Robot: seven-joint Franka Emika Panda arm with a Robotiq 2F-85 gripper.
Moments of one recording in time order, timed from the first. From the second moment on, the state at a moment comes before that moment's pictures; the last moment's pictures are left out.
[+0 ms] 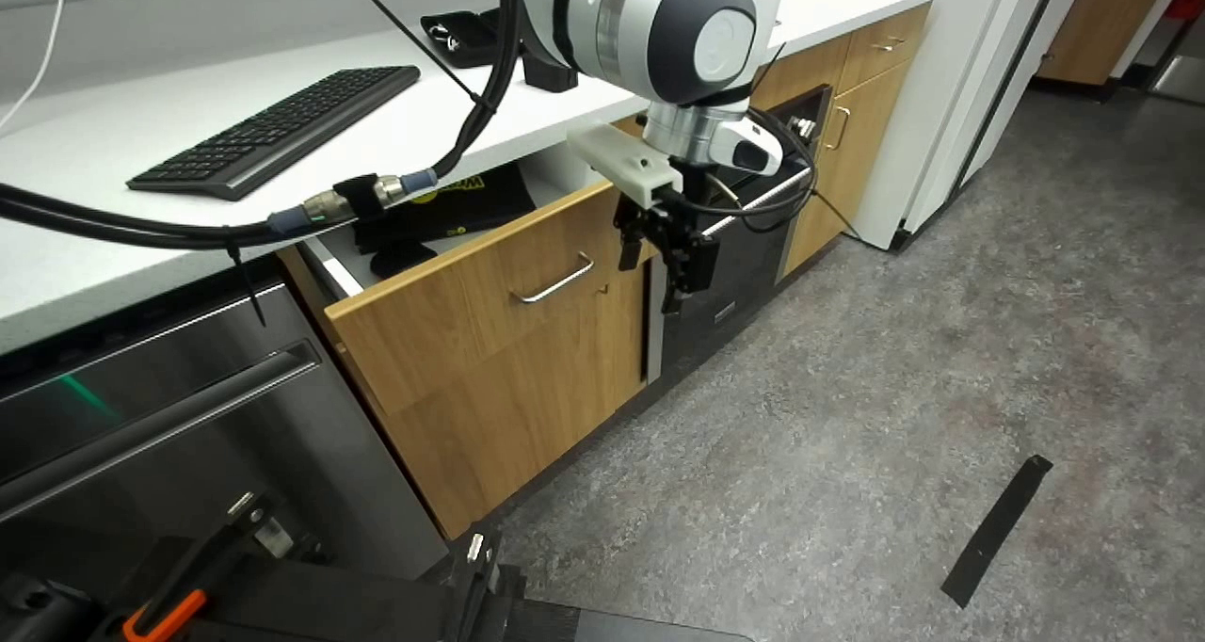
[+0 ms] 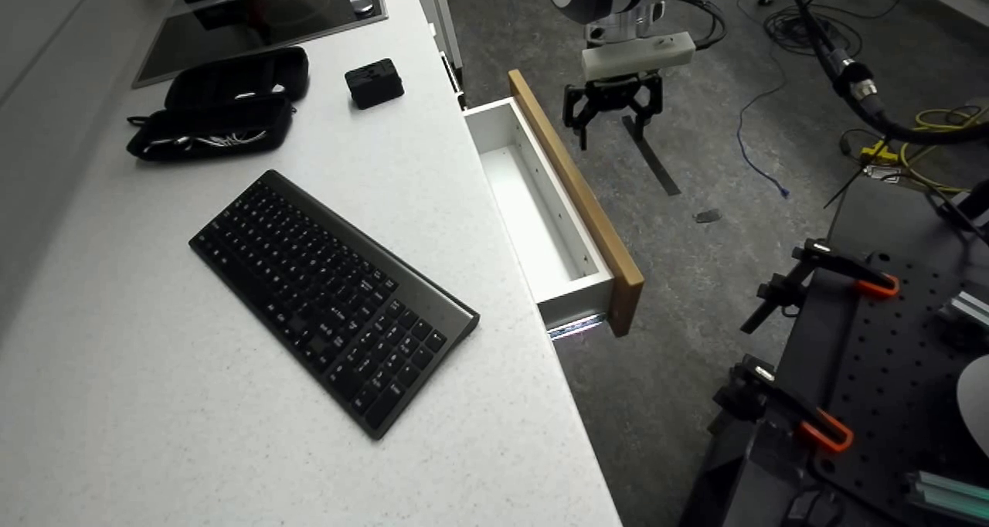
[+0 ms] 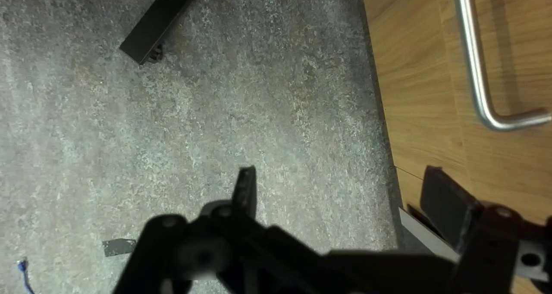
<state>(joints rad) -0.26 0.63 -0.12 -1.94 0.25 2.36 0.30</state>
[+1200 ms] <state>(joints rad) -0.26 0.72 -0.03 -1.83 0.38 2.36 0.27</state>
